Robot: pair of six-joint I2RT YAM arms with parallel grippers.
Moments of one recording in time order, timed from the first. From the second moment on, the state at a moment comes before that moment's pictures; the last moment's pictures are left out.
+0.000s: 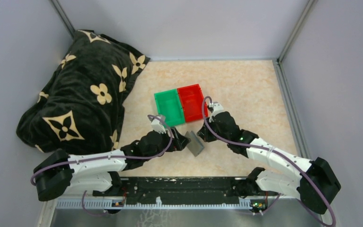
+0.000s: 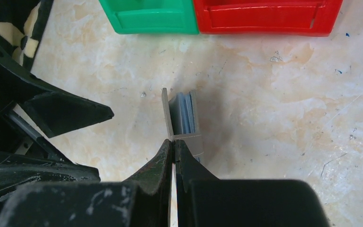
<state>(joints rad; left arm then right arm) -1.08 1.12 0.41 0.34 -0.30 -0.93 0.76 1.04 0.57 -0.11 -0.02 0.53</state>
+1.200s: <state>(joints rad) -1.10 1.15 0.48 0.14 -0.36 -0.97 0.56 1.06 0.60 -0.14 -0.04 0.53</state>
